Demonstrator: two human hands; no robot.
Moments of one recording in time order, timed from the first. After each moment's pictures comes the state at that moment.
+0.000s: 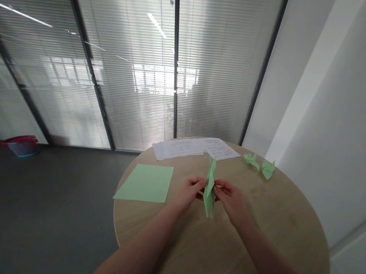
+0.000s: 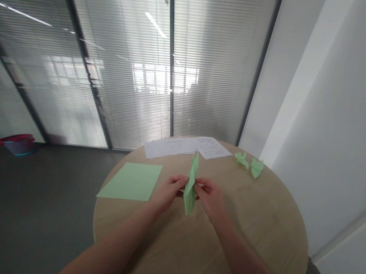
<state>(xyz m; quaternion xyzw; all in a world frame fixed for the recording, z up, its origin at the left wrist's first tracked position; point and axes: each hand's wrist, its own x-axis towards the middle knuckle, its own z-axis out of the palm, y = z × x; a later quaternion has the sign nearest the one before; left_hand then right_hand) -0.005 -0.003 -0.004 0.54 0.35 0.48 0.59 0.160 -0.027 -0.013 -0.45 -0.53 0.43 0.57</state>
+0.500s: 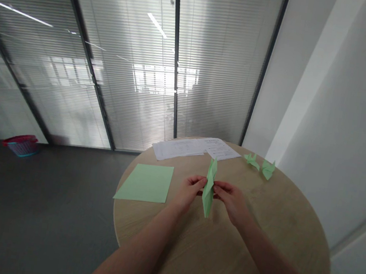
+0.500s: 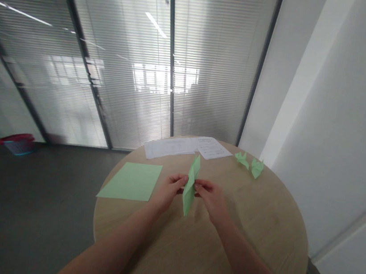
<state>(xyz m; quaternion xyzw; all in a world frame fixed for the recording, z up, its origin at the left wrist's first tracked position) -0.002 -0.005 0.000 0.52 0.35 0.51 0.59 0.162 -0.026 -0.017 -0.41 -0.50 0.49 0.59</state>
